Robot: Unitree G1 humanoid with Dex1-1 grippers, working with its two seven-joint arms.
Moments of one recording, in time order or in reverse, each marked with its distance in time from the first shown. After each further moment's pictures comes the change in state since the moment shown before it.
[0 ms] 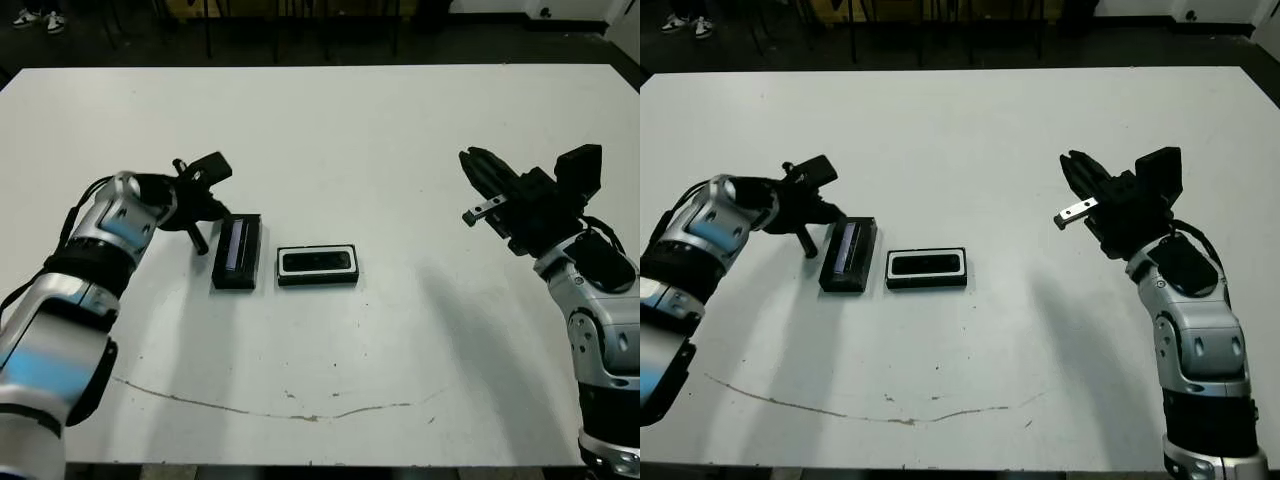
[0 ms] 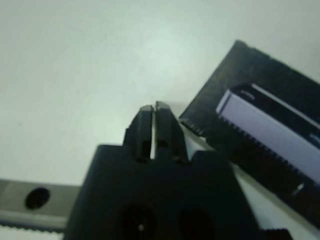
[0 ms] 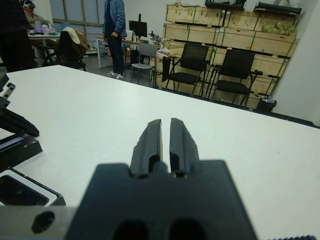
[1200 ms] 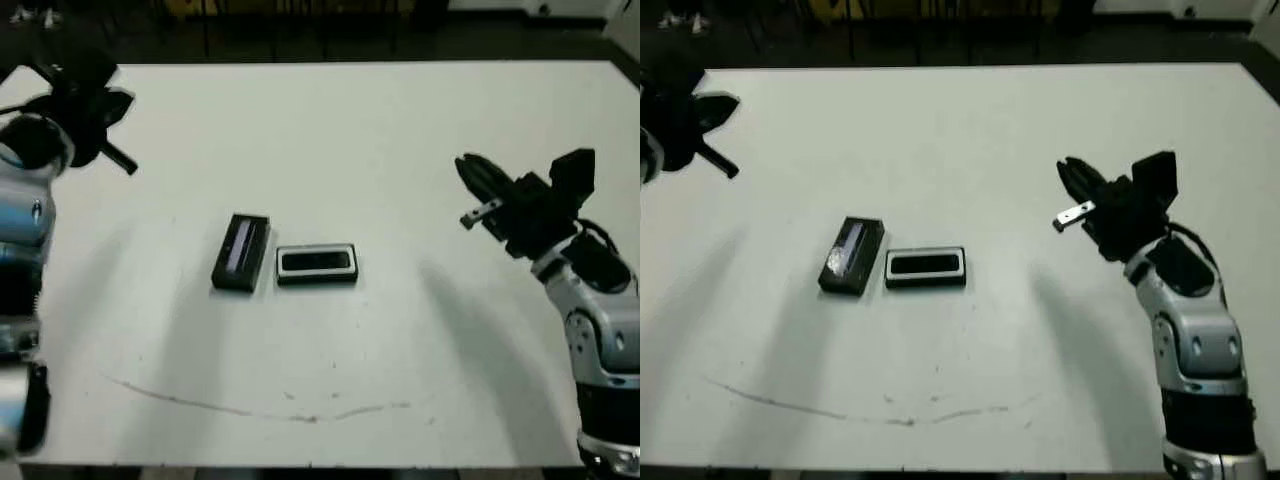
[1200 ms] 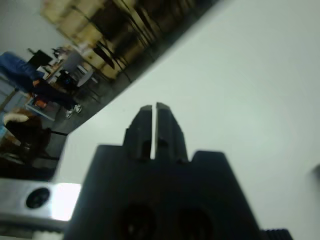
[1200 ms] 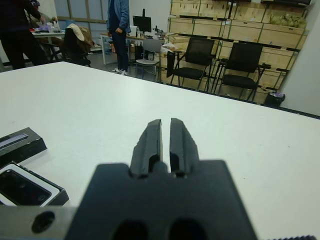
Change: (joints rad) left arm 0.390 0.053 0.560 -1.000 -0.200 0.377 0.417; right arm -0.002 0.002 0.007 0.051 0.011 -0.028 0.027
